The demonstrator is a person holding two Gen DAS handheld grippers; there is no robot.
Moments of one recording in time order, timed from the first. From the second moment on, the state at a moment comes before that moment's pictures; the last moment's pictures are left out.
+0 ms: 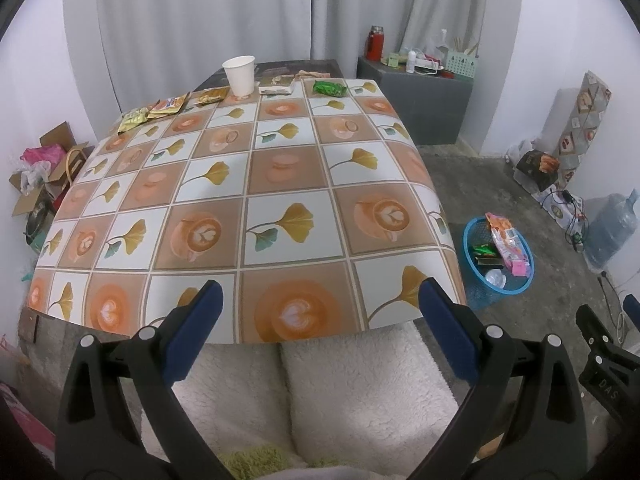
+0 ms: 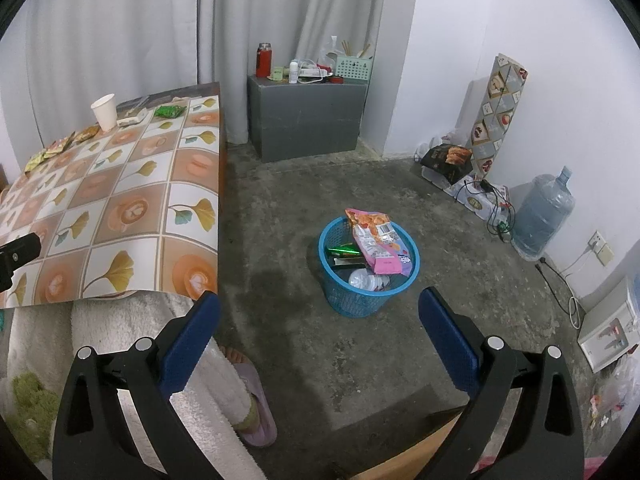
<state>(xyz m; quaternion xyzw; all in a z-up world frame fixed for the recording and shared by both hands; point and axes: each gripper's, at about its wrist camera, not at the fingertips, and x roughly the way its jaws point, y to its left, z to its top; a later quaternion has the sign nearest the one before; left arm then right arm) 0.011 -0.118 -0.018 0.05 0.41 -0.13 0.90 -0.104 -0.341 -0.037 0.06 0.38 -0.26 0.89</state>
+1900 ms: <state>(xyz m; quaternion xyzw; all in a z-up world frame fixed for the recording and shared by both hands) 0.010 -0.119 -0.018 0.05 0.41 -0.13 0.90 -0.104 -0.340 -0.036 0.06 0.37 -0.26 0.89</state>
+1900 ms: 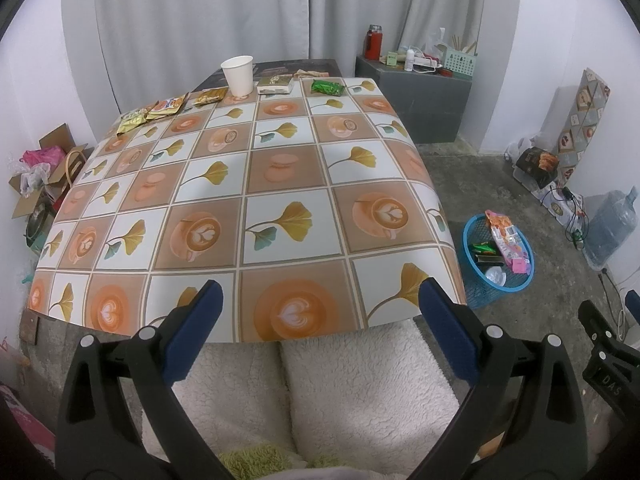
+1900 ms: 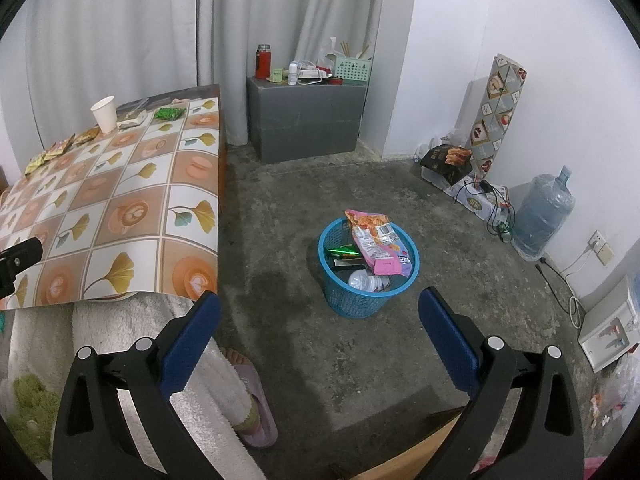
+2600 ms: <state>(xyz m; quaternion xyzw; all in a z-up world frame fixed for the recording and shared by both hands) 0.009 -0.119 -0.017 0.05 0.41 -0.13 0.90 -0.105 -0.339 -0.036 0.06 0.37 -0.26 0.89</state>
